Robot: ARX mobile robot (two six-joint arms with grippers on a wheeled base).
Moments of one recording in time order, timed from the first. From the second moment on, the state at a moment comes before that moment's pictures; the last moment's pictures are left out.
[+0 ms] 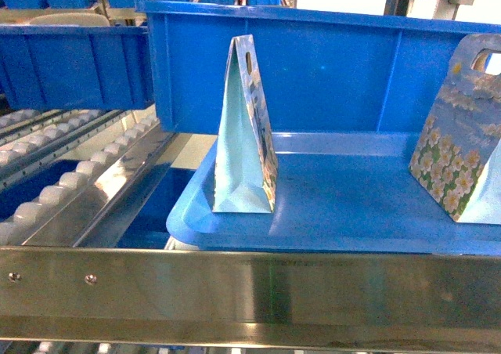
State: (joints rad) left arm 0.00 0.01 0.02 0.00 0.00 -0.01; right arm 0.00 0.00 0.01 0.00 0.00 0.00
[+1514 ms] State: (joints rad) left arm -0.25 0.90 0.37 0.41 0.07 -0.13; right arm 0.27 0.97 0.36 0.48 0.11 0.03
